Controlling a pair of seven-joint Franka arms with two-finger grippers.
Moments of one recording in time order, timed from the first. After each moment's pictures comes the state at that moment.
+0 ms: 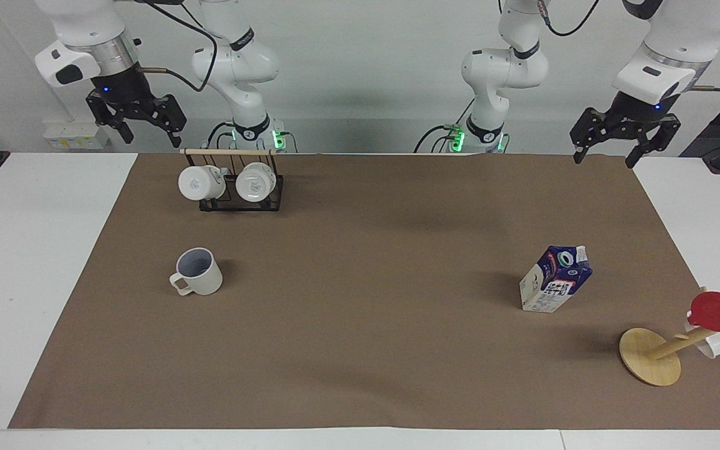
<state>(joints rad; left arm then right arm) -0.14 0.01 0.06 -1.45 0.00 1.53 0.11 0.06 -0.11 -0.10 -1.60 -0.03 1.49 0.07</state>
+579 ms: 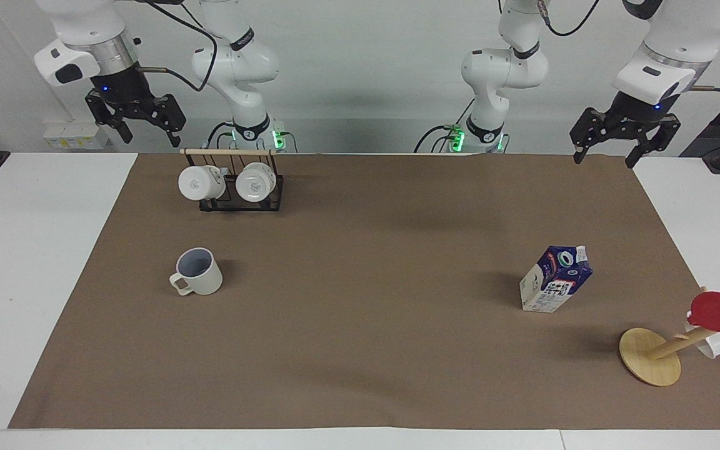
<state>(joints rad) -0.14 0.01 0.06 -1.45 0.00 1.53 0.11 0.06 -0.11 -0.10 -1.60 -0.03 1.49 0.07</state>
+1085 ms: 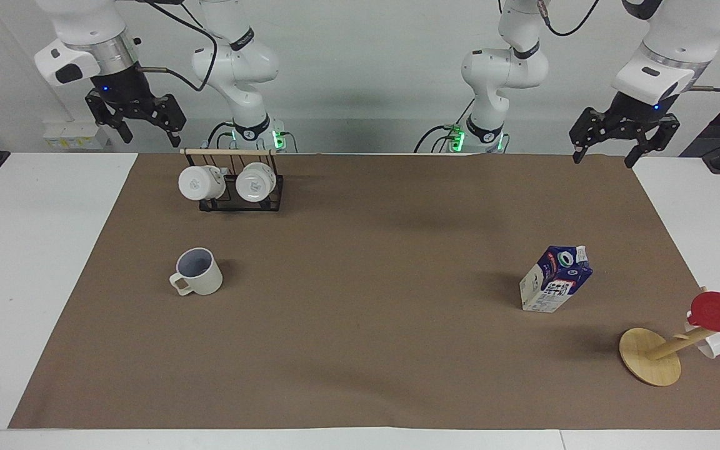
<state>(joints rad) -0.14 0.01 0.06 -1.45 0.00 1.52 0.11 0.06 -0.11 -0.10 -1.60 -0.03 1.49 0.07</state>
